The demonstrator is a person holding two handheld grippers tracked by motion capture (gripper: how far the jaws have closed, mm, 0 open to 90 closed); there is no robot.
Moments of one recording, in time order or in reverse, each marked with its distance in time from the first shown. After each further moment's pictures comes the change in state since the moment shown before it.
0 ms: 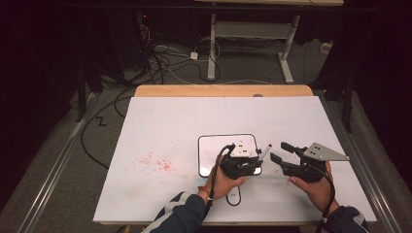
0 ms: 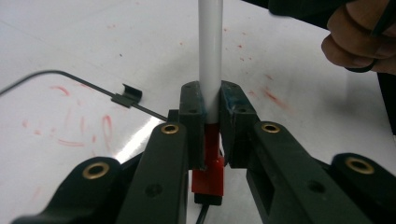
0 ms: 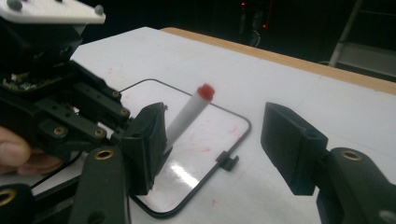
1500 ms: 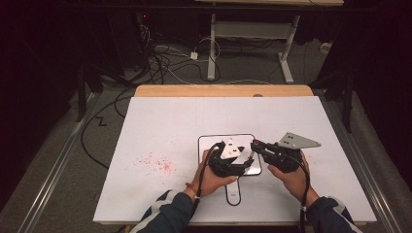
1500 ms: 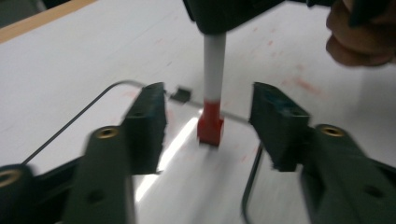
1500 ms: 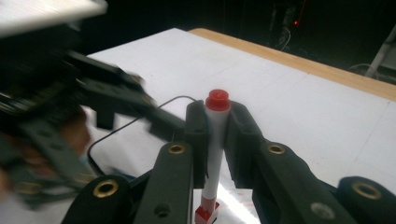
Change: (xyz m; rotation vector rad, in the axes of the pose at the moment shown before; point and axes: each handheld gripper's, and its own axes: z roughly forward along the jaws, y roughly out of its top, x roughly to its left) left arm 0.008 -0.004 -0.050 0.036 0.181 0.141; right arm 0.024 0.032 0.054 0.040 0.098 -0.023
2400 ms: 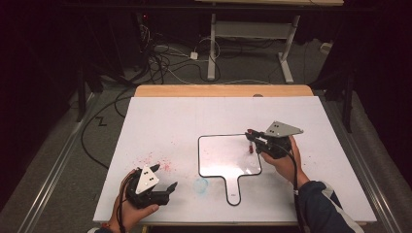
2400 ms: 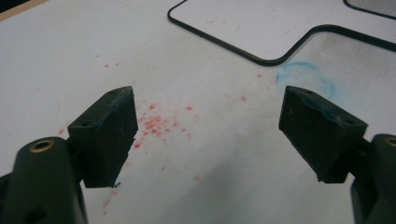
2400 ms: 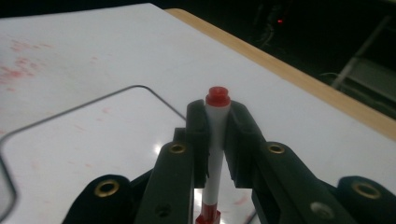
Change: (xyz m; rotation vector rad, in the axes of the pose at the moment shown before) left arm 0.013 -0.119 -0.163 0.106 0.299 -0.111; right arm -0.023 0.010 0.035 0.061 -0.091 -0.160
